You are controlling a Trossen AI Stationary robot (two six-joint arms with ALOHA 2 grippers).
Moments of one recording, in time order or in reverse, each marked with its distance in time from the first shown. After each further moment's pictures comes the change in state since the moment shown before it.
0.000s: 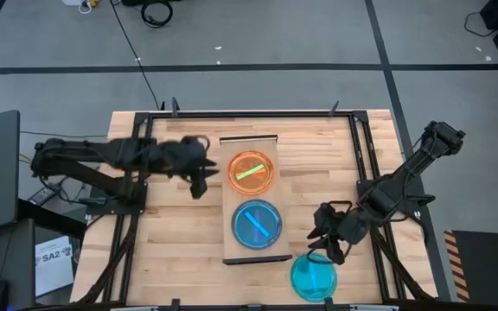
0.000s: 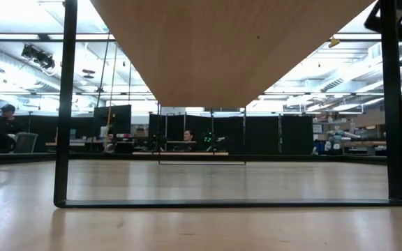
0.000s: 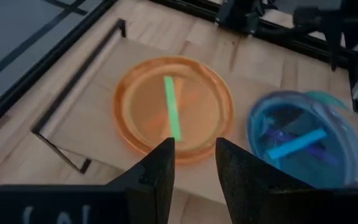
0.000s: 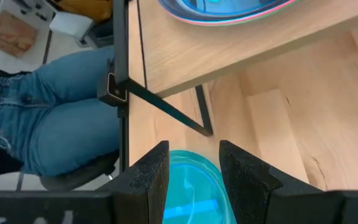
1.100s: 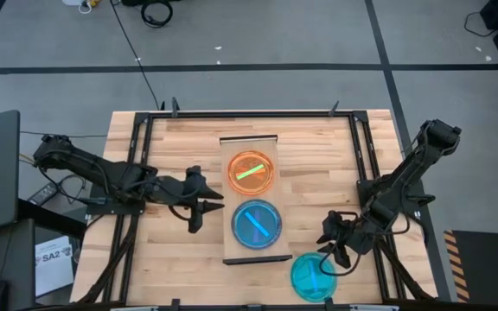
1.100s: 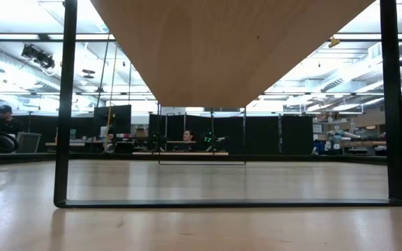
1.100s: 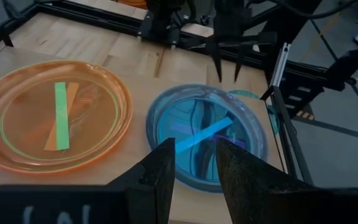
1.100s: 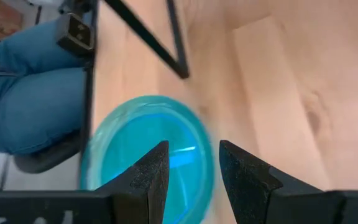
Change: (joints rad) left arm -0.293 -0.003 -0.179 0.336 -0.064 -0.059; right arm 0.150 0.001 -0.311 0.243 0.099 0.114
